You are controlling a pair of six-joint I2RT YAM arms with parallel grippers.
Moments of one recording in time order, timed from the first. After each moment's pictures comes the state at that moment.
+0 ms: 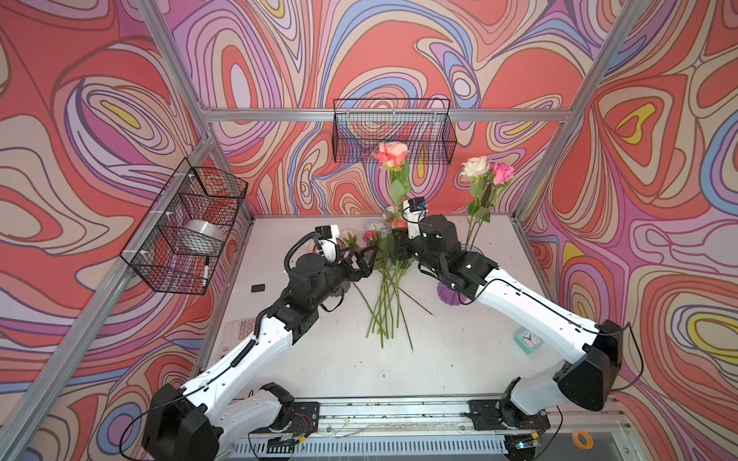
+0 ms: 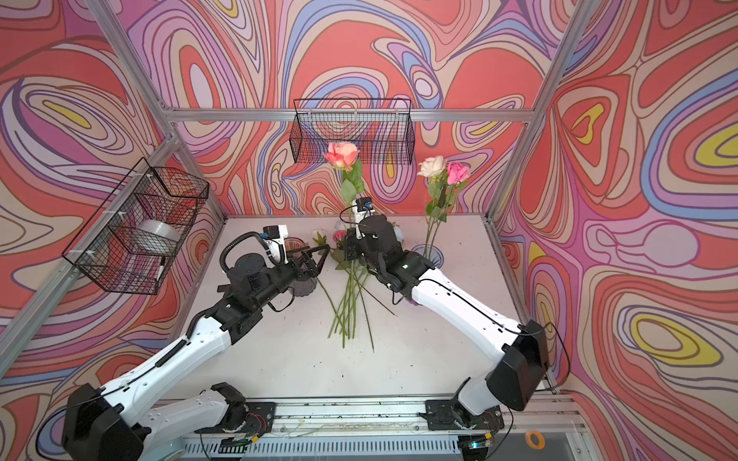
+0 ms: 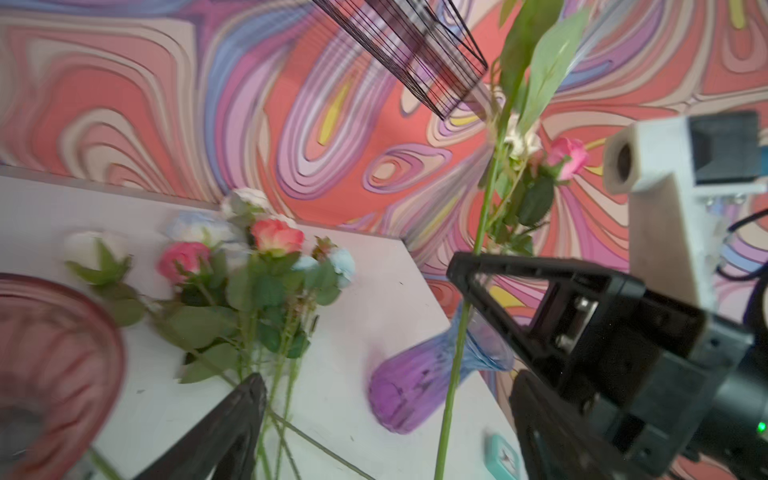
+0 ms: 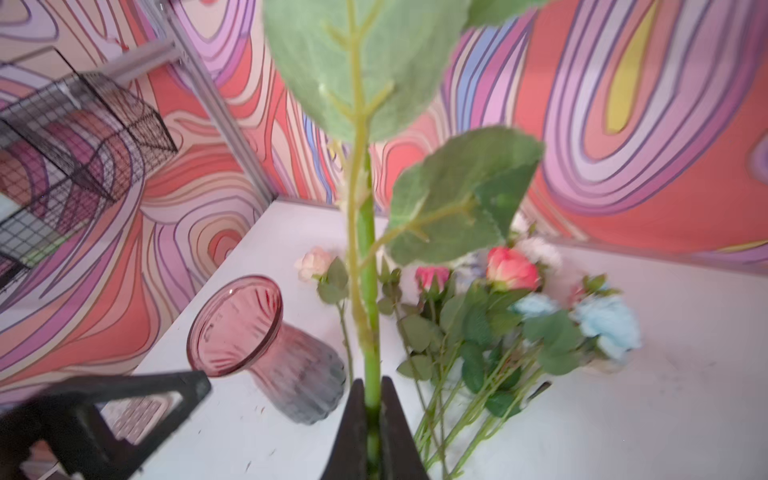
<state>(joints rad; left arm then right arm) -0.54 1.12 0.82 0.24 0.18 -0.67 0.74 1.47 1.43 -0.26 0.24 0.30</state>
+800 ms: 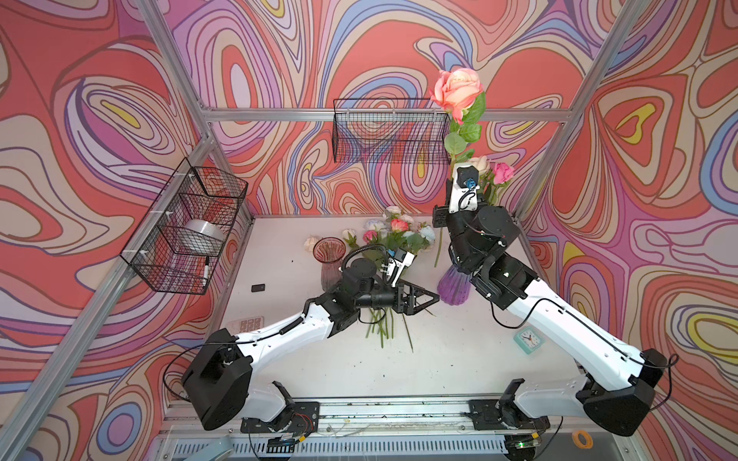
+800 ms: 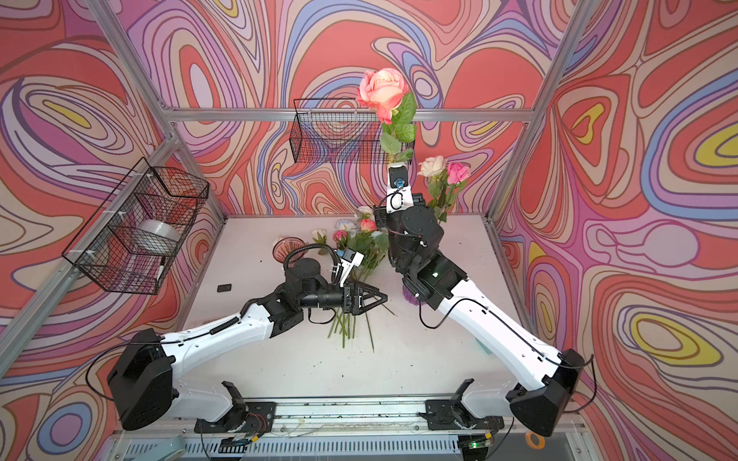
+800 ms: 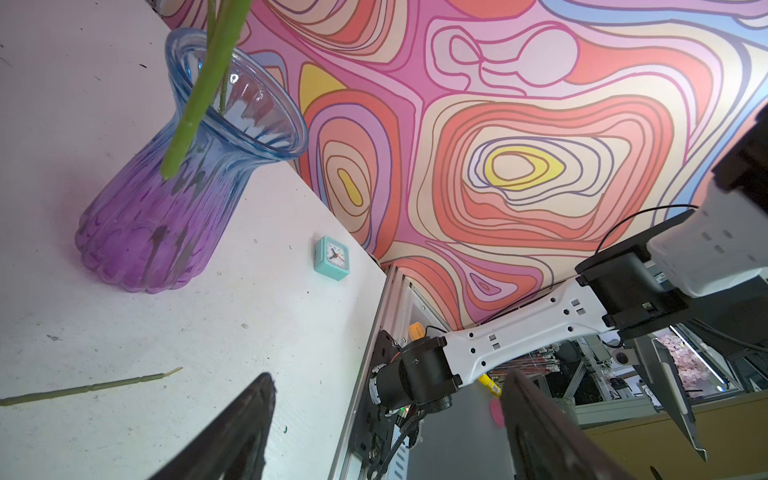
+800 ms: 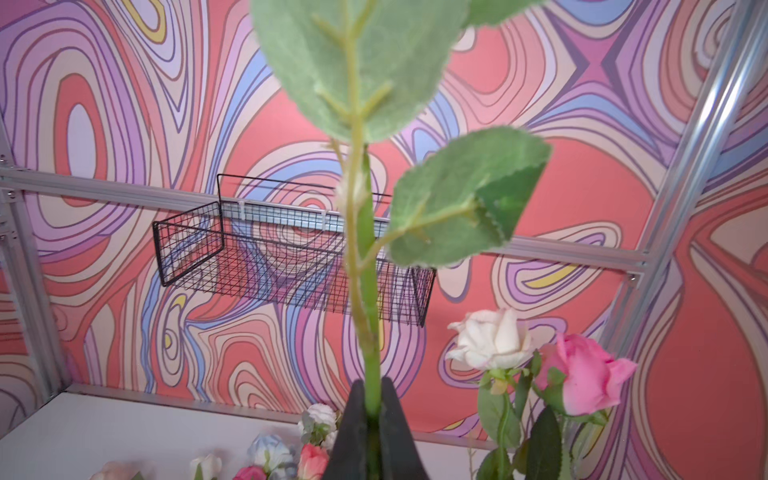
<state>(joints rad) -0.81 1.40 0.92 0.31 0.65 -0.74 0.73 1.33 1.45 0.12 0.68 -0.26</state>
